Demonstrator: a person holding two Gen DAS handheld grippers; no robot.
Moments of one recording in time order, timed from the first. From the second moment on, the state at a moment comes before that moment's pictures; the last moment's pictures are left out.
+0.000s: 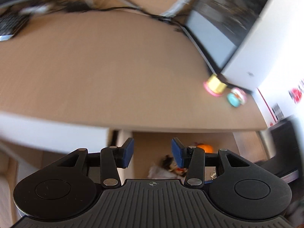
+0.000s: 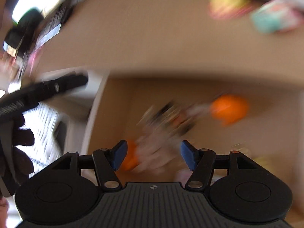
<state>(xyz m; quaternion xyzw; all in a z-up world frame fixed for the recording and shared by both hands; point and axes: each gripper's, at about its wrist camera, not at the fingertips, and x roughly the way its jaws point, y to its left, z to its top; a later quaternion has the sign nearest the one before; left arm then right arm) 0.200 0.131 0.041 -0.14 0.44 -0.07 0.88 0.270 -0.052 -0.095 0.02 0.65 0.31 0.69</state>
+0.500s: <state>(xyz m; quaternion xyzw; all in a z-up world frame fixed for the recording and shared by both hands) 0.188 0.127 0.025 -0.13 0.47 -0.12 0.87 0.275 -0.077 -0.134 -0.05 0.66 0.21 0.72</state>
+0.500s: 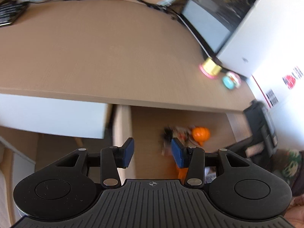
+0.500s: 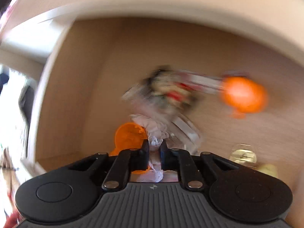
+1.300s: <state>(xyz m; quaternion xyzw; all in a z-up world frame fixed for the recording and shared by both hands) 0.254 -0.021 -0.087 0.08 0.62 -0.28 0.73 0.268 -0.215 -0.092 0.06 0.58 0.14 0.80</state>
